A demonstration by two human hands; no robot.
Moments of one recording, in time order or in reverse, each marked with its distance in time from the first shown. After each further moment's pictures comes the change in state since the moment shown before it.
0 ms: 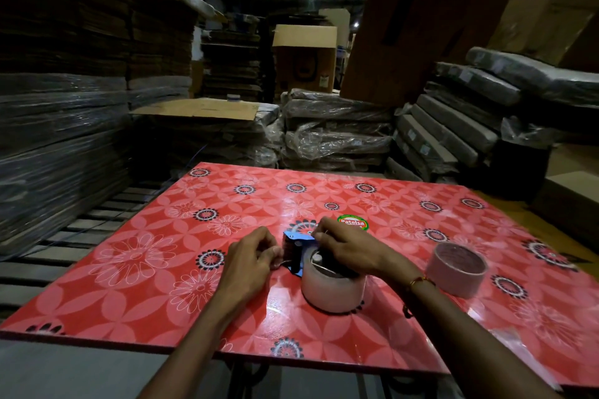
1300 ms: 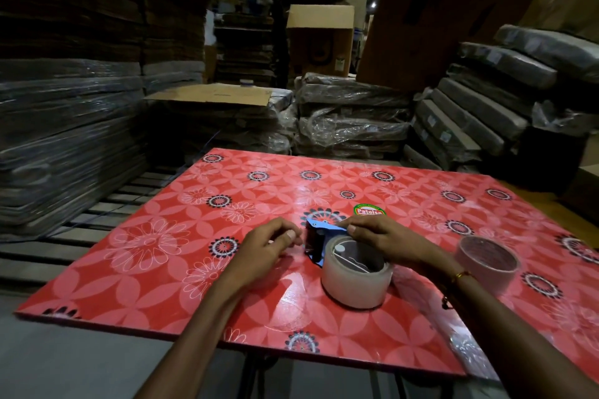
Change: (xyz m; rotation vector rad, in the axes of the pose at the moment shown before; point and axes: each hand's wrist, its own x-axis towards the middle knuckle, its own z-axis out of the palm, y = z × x) left_hand 0.009 -0.013 -0.002 -0.403 -0.275 -0.119; right_hand 0.019 0.057 0.000 0.161 0.020 -0.194
